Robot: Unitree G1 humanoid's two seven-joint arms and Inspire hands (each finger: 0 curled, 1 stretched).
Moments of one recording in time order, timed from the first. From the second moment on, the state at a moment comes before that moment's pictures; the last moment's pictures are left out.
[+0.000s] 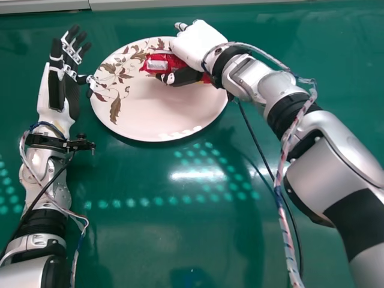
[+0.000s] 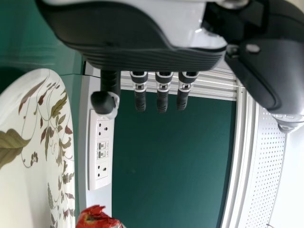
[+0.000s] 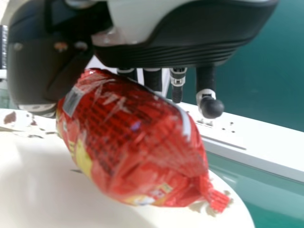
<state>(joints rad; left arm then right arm) -0.58 0.27 0.33 0.76 -0.28 -0.61 -0.42 -1.40 -0.25 0.78 1.27 -1.05 -0.33 -0.25</state>
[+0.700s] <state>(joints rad) -0.59 0.27 0.33 0.77 -0.28 -0.63 -0.41 -1.43 -0.21 0.78 1.28 -1.03 -0.30 -0.20</state>
